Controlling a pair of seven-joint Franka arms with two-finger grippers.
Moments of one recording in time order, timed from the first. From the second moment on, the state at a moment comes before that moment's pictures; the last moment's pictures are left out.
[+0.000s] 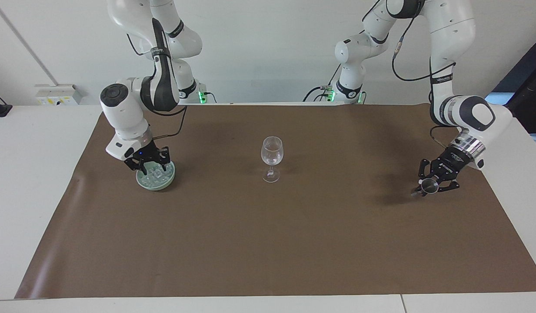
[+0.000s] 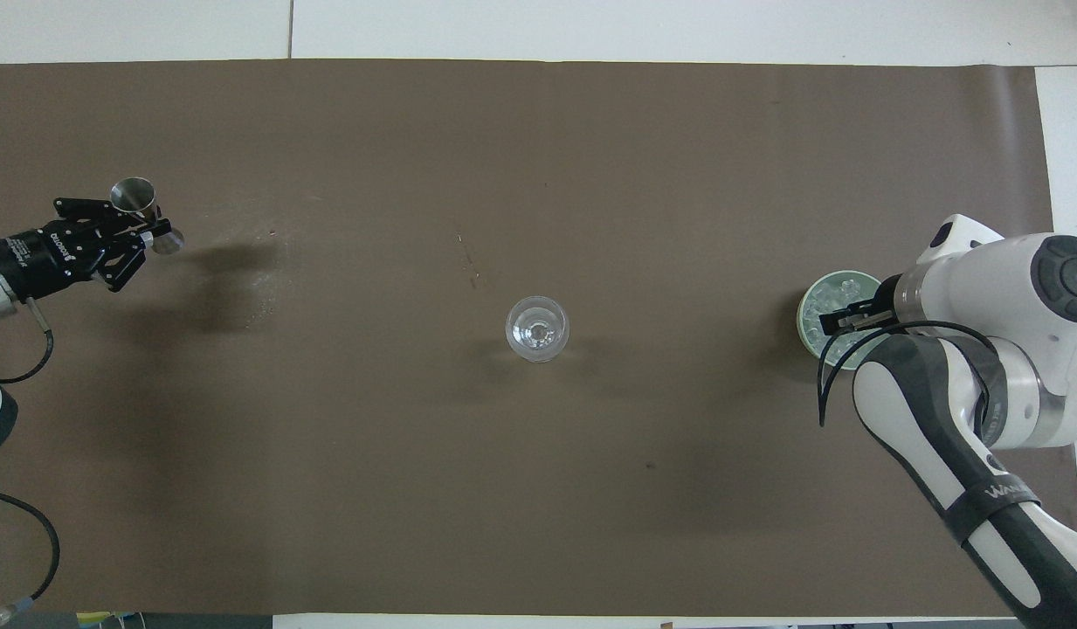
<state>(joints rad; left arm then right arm) 0.34 0.28 -0.02 -2.06 -1.39 2.10 -0.96 0.14 0.02 -0.16 -2.28 -0.02 2.34 -0.25</state>
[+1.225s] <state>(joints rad) 0.29 0.18 -0.03 -2.38 -1.79 2.17 -0.64 0.13 0.02 -0.16 -2.31 -0.02 2.36 -0.30</state>
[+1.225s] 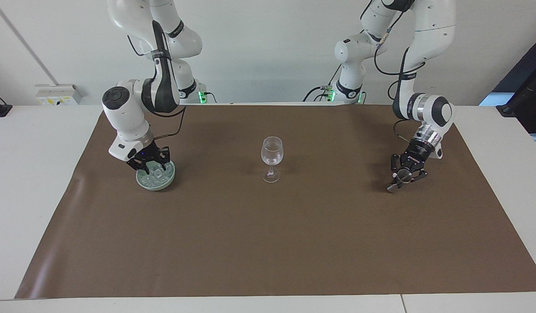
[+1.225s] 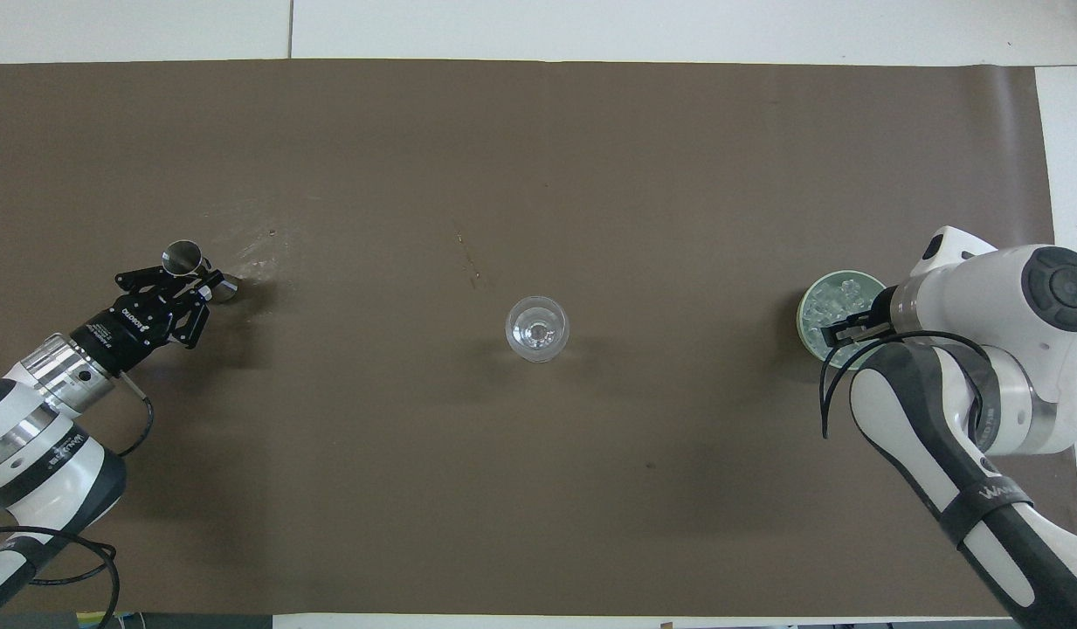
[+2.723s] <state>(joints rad) 0.31 0.11 -0.02 -2.39 -1.64 2.26 -0.66 0.13 0.05 -0.16 -2.31 -0.02 2.37 -0.30</state>
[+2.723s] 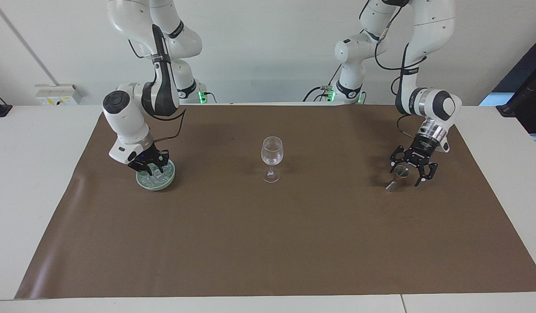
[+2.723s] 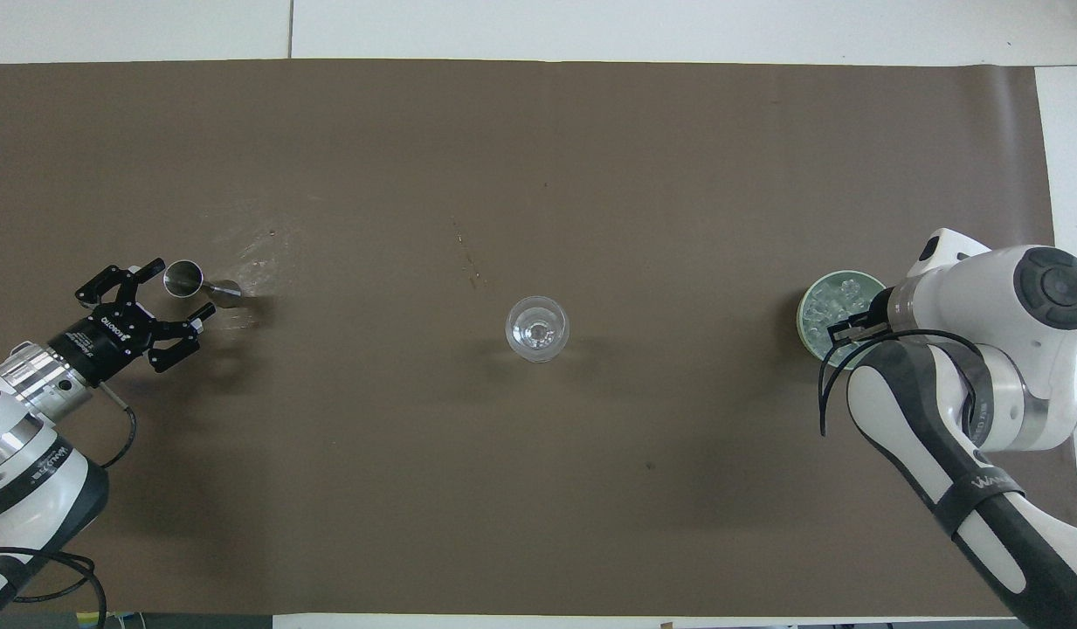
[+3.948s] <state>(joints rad) 0.46 0.24 -0.03 -1.78 -0.60 1.87 -0.77 0.29 0.01 -0.08 -1.81 0.01 1.83 0.05</state>
